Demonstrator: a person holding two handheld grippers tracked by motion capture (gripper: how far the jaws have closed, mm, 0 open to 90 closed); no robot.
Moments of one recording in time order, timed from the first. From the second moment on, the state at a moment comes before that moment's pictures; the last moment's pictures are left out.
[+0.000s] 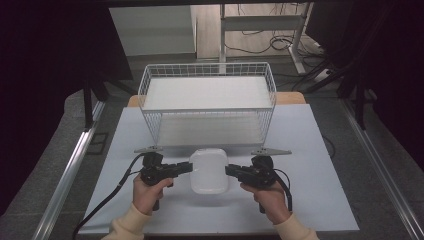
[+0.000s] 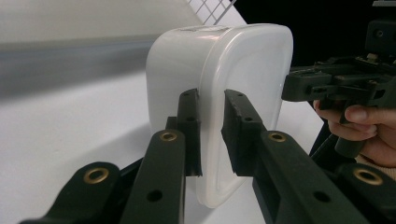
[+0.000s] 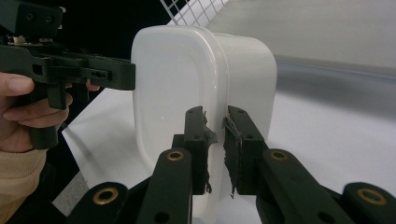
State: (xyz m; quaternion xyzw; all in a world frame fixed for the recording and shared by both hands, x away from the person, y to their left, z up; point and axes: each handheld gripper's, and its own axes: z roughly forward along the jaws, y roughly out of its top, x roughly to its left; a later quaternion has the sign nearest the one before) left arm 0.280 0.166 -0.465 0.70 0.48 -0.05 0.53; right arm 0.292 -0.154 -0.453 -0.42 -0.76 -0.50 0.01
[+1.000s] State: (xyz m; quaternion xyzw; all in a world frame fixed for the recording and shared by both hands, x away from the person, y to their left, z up) left arm 0.300 0.172 -0.382 0.69 0.44 0.01 0.57; right arm 0.316 -0.152 -0.370 -0.37 -0.76 -0.54 -0.04
